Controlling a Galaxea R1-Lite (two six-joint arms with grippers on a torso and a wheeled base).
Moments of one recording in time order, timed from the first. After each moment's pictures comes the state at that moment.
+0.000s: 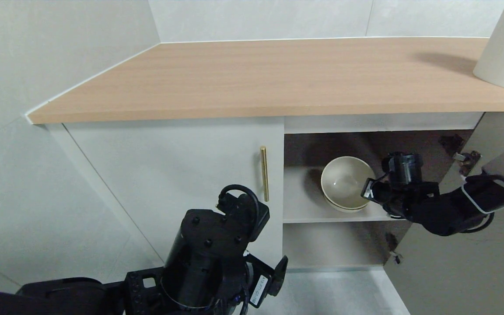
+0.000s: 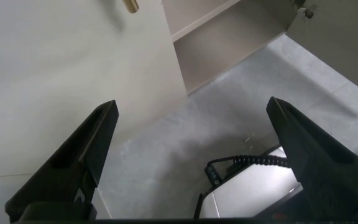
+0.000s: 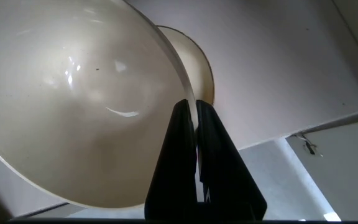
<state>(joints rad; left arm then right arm) -0.97 1.71 -0.69 -0.48 0.47 -0.08 0.28 2.12 -1.03 -0.61 -0.33 0.52</state>
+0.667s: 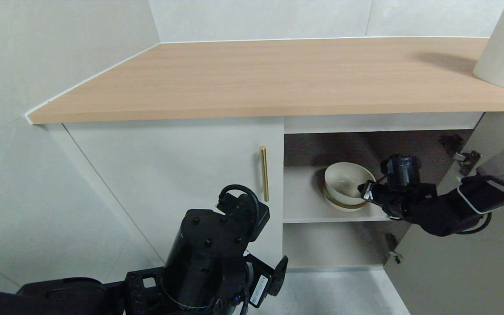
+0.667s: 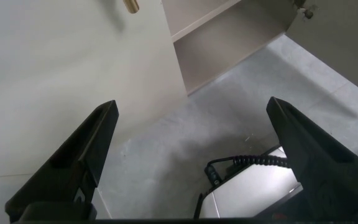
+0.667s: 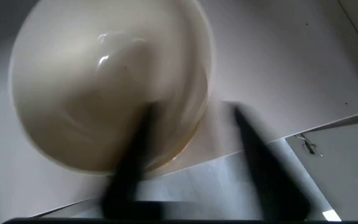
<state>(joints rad) -0.97 1.71 -0.69 -0.48 0.47 -0.08 0.27 2.15 -1.04 -0.62 -0.33 0.52</state>
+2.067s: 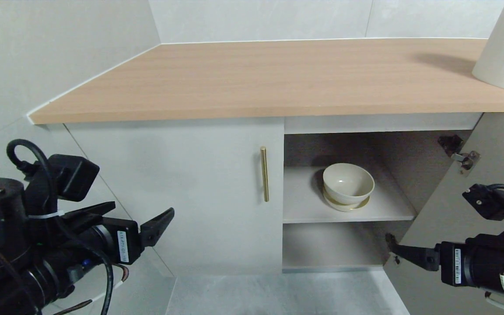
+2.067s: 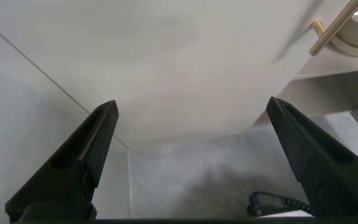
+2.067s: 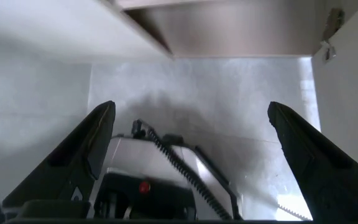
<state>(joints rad) -0.54 1.26 -0.50 -0.44 0.41 -0.11 0.49 1.29 -0.49 -0.22 -0.08 0.42</state>
